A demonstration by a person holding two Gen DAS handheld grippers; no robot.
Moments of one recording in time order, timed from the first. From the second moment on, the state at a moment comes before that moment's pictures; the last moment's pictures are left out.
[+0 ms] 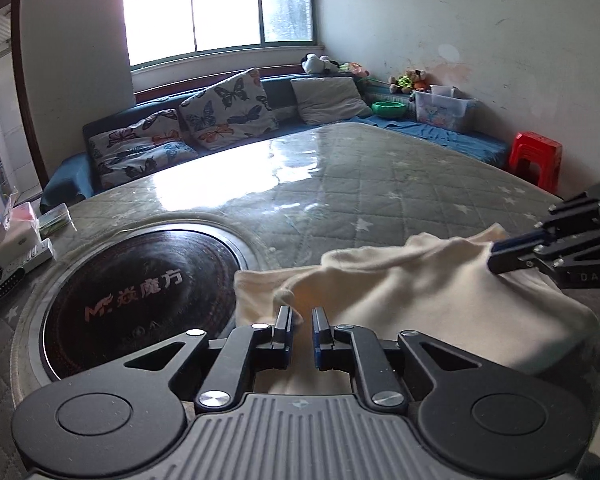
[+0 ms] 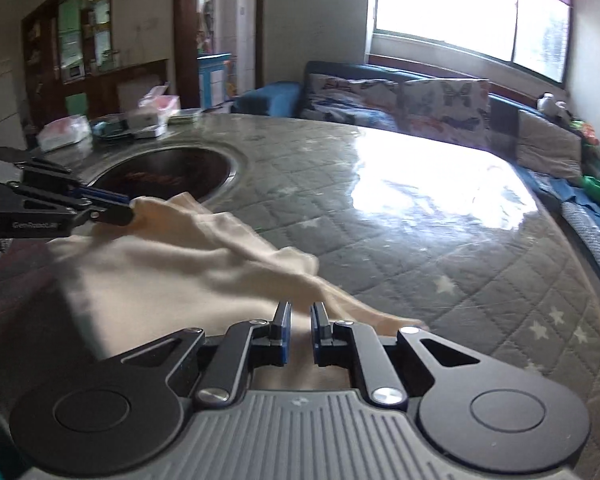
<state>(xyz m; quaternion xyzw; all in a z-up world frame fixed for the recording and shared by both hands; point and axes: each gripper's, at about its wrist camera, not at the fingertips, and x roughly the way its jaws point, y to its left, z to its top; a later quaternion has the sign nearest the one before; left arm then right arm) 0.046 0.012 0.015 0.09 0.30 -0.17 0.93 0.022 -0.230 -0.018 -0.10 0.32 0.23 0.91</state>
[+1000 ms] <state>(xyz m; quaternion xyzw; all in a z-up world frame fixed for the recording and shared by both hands) 0.028 0.045 0.008 0.07 0.31 -0.14 0.94 -0.009 -0.220 -0.020 -0.19 0.34 0.34 0.85</state>
